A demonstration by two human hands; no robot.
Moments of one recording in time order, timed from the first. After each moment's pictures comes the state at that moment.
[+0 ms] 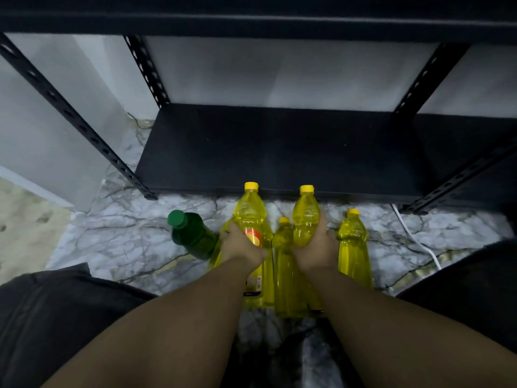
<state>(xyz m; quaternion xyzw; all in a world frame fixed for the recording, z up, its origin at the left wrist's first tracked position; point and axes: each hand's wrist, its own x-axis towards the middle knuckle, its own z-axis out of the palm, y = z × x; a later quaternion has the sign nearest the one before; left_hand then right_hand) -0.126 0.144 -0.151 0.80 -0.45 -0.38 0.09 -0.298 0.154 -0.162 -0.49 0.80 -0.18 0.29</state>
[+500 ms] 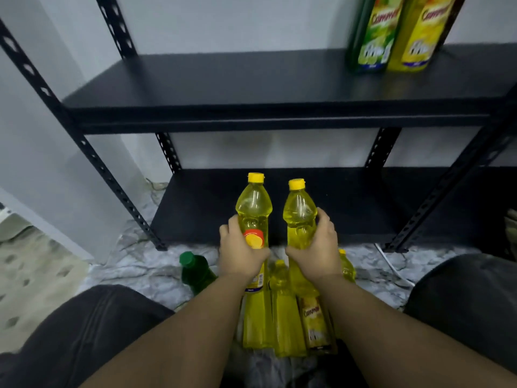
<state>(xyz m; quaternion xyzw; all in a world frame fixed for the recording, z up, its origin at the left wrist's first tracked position) -0.132 0.143 -0.031 0.70 -0.57 -0.27 0.34 -0.315 0.146 -0.042 -0.56 0.69 -0.38 0.25</state>
